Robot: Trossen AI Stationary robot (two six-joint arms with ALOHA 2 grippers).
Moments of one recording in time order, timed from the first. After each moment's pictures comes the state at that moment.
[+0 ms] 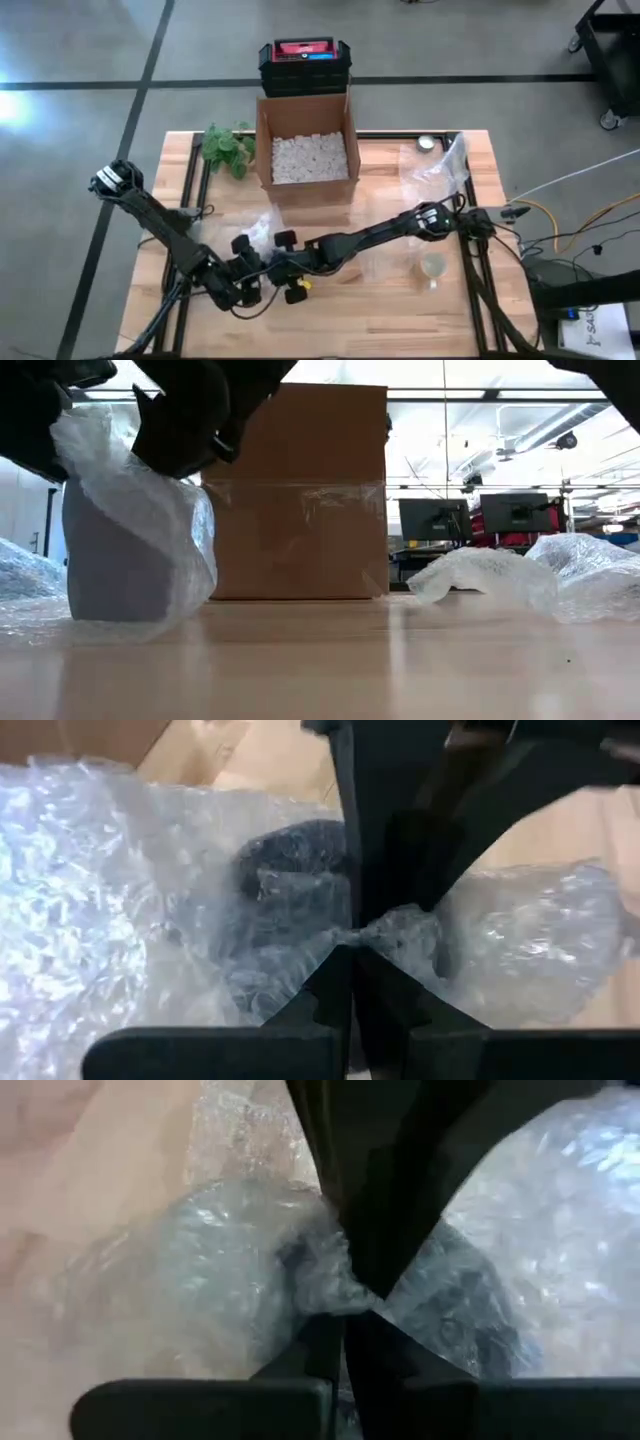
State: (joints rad) left arm -0.77 1.35 0.71 -0.37 -0.69 -0.89; right arm 0.25 2.45 2.15 -0.58 0.16 -0.07
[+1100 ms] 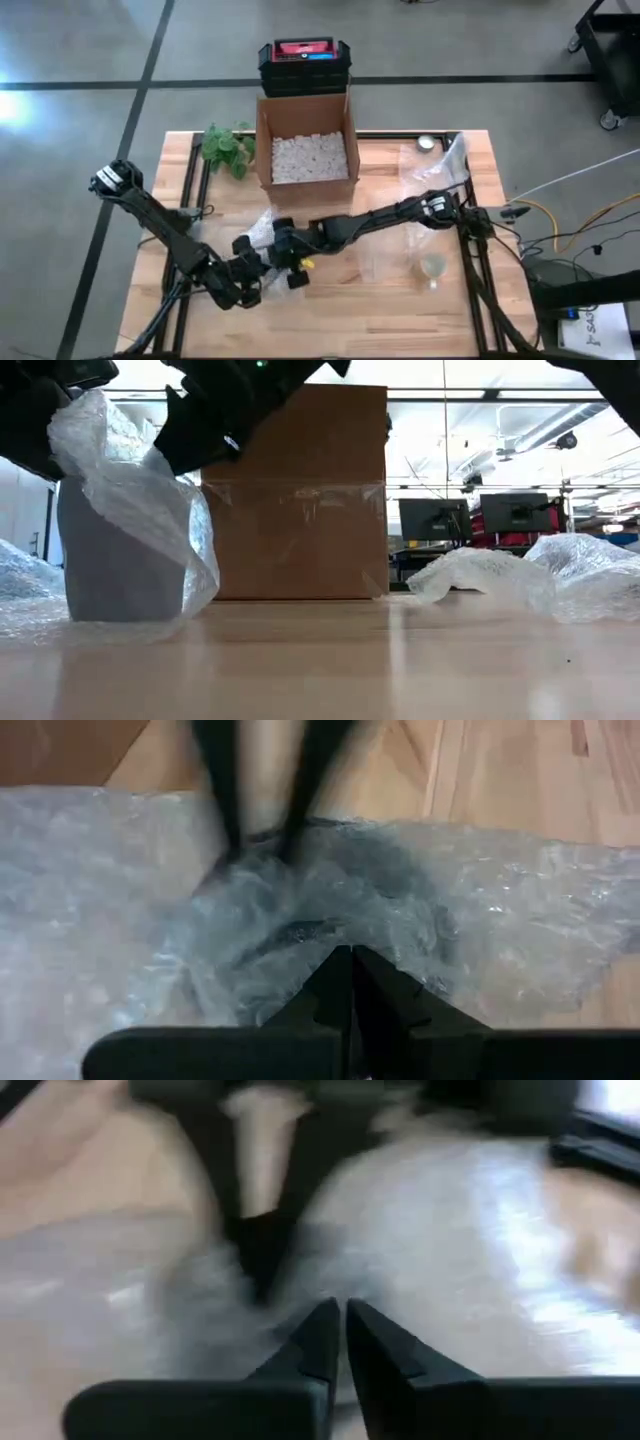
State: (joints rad) left arm -0.77 1.33 0.74 -0.37 -0.66 -0.87; right arm 0.18 2.37 1.97 -0.43 0.01 -0.19
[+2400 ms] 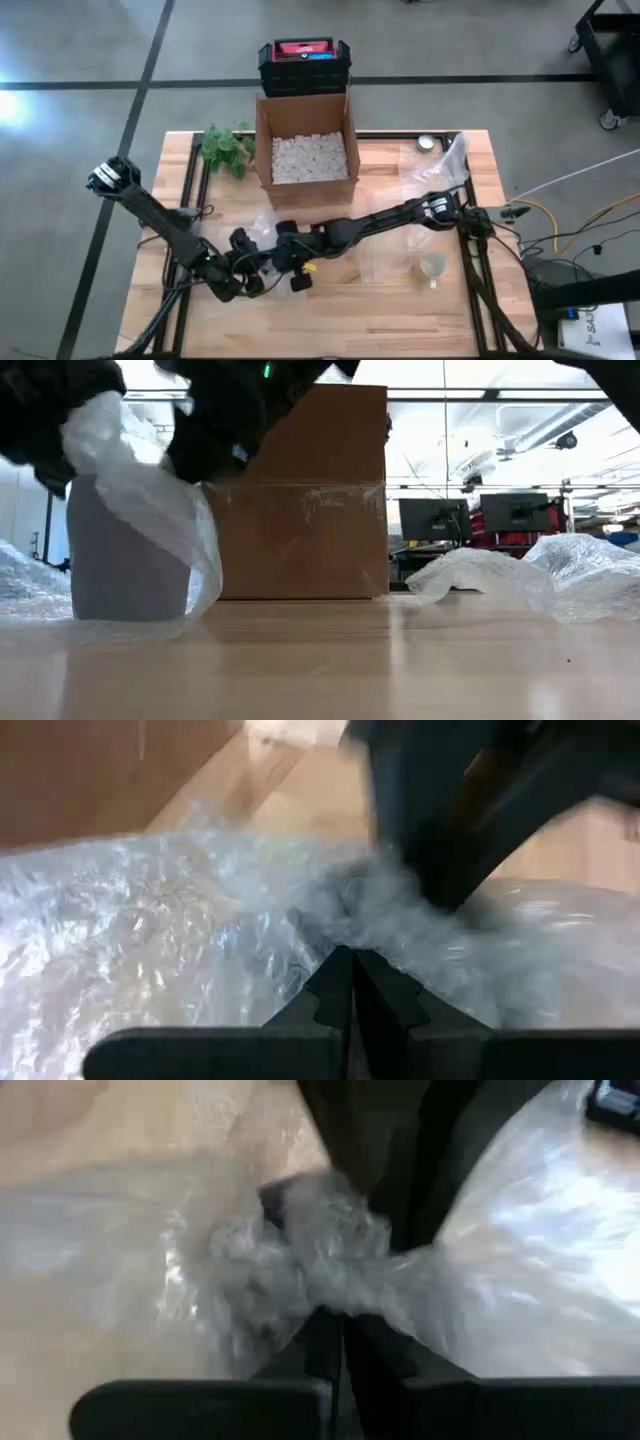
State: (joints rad) left arm -0.74 1.29 0.60 -0.25 -0.78 -1.01; right arm 0.19 2.33 1.97 -0.45 0.02 -0.18
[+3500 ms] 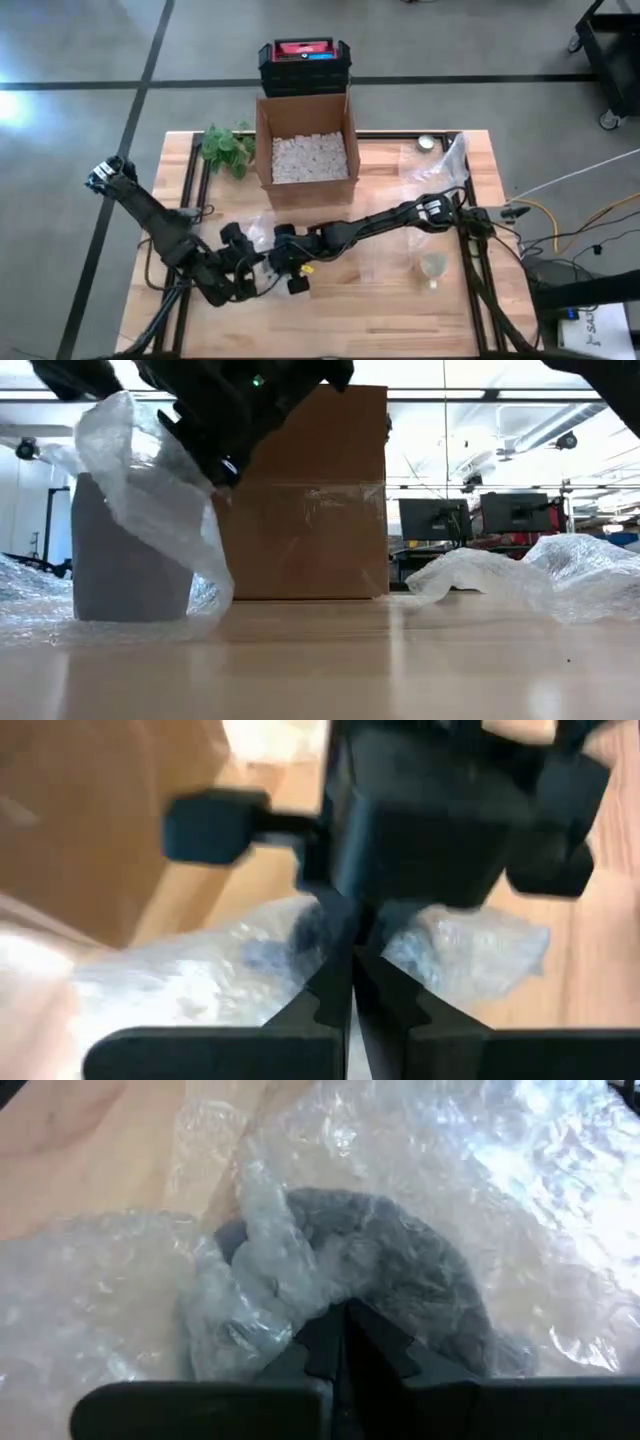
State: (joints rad) left arm -0.76 1.28 1.05 -0.90 -0.68 -0.98; right arm 0.19 2.41 1.98 -0.42 -0.01 -0.14
